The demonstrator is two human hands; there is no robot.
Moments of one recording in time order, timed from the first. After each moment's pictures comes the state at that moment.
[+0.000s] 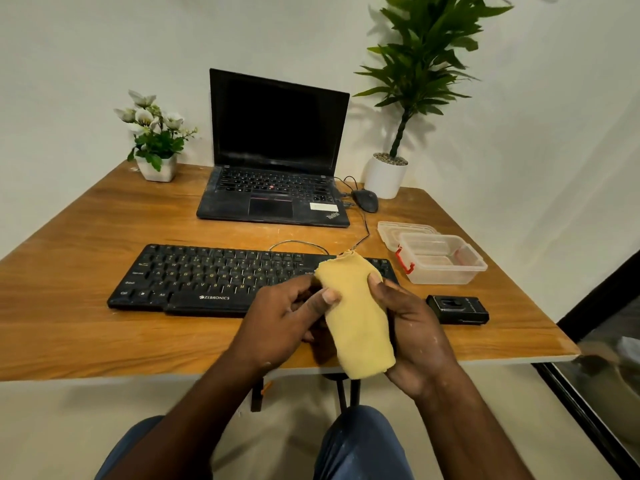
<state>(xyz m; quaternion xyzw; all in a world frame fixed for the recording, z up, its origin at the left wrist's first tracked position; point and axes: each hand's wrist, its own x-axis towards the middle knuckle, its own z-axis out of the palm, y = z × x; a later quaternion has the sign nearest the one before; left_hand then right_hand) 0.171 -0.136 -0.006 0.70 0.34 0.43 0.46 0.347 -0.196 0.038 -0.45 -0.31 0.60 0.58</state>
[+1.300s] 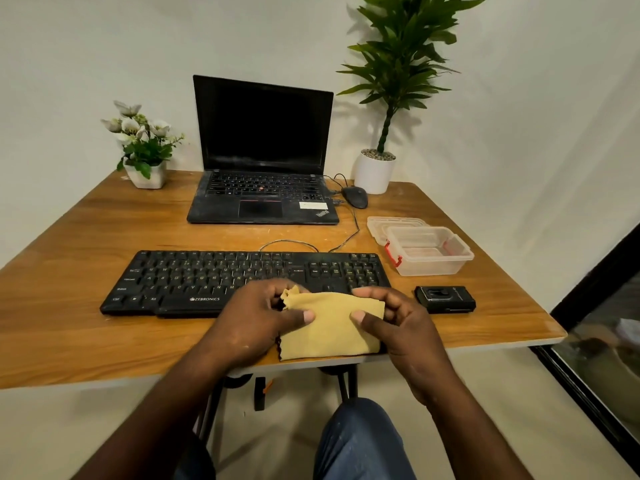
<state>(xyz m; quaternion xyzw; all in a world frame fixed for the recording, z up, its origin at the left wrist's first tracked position) 0.156 -0.138 0.013 0.69 0.46 0.31 0.47 0.378 -0.214 0.006 -0.58 -0.46 0.40 0.54</state>
